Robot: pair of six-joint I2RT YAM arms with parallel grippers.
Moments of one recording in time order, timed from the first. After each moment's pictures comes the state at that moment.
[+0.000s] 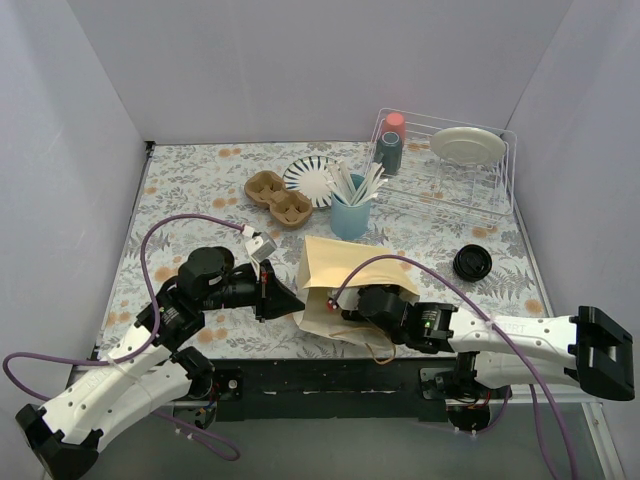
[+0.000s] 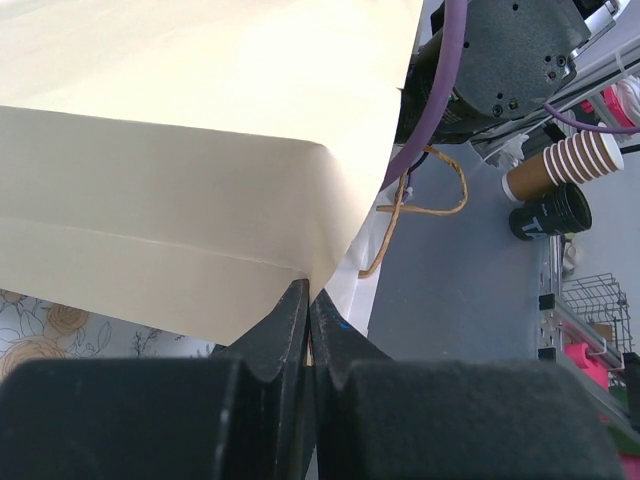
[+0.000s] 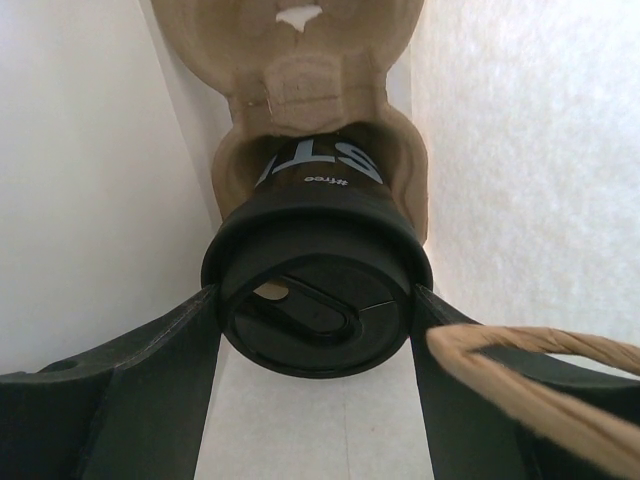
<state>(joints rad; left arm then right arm) -0.72 0.65 0.67 -0.30 0.63 -0.45 1.27 1.05 0.55 -0.18 0.65 -0.47</state>
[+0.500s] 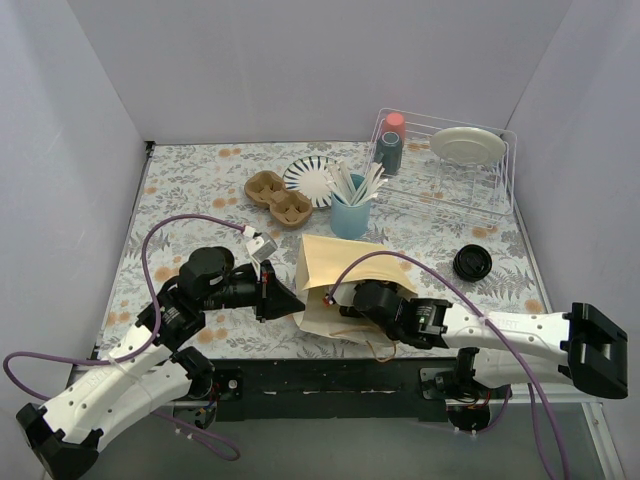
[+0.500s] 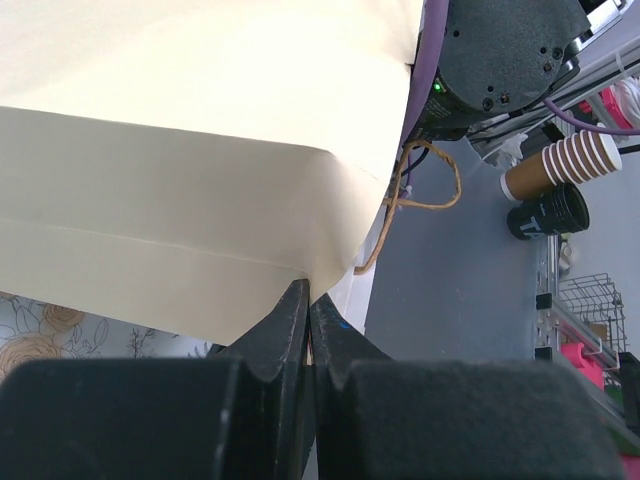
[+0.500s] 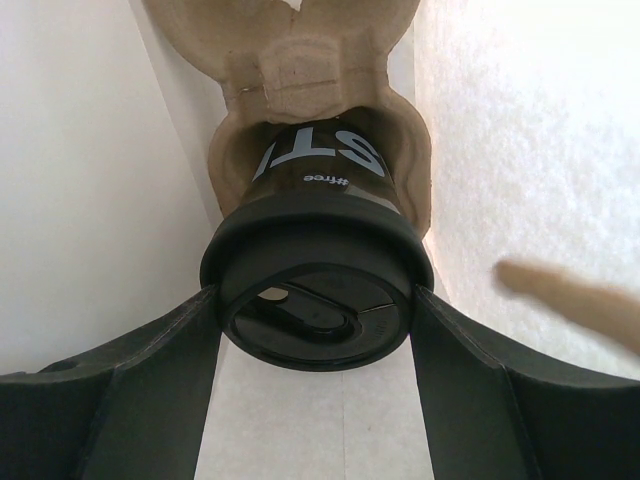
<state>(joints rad) -0.72 0.65 0.67 -0.30 0.64 -0.45 1.25 1.09 0.57 -0.18 0.65 -0.47</state>
